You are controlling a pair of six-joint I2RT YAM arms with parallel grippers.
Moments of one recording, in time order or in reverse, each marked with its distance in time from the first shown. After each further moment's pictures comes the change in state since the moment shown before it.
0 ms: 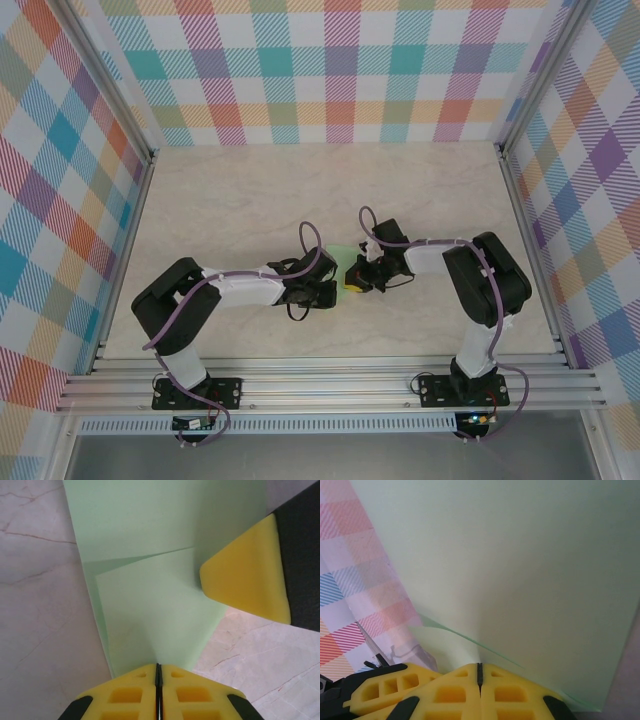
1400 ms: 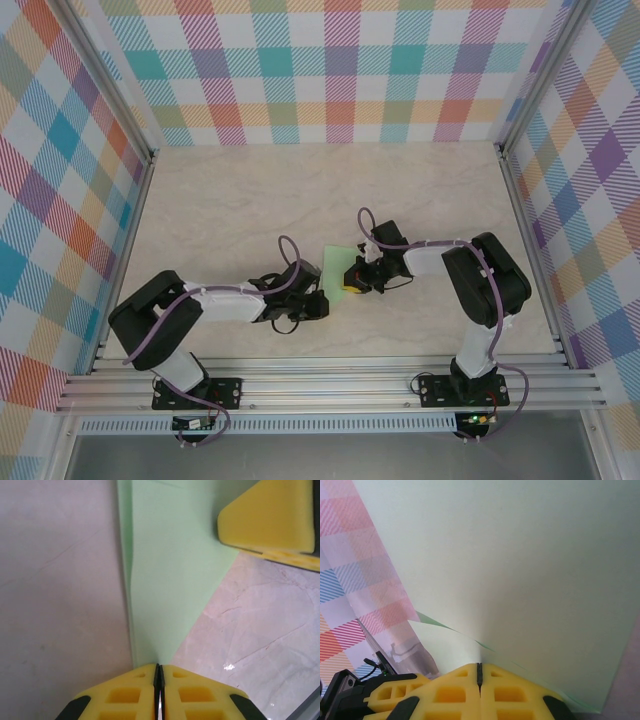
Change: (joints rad) left arm 0.004 -0.145 -0.239 0.192 0.092 -0.152; right arm 0.003 0.000 -0.013 0.026 -0.003 0.000
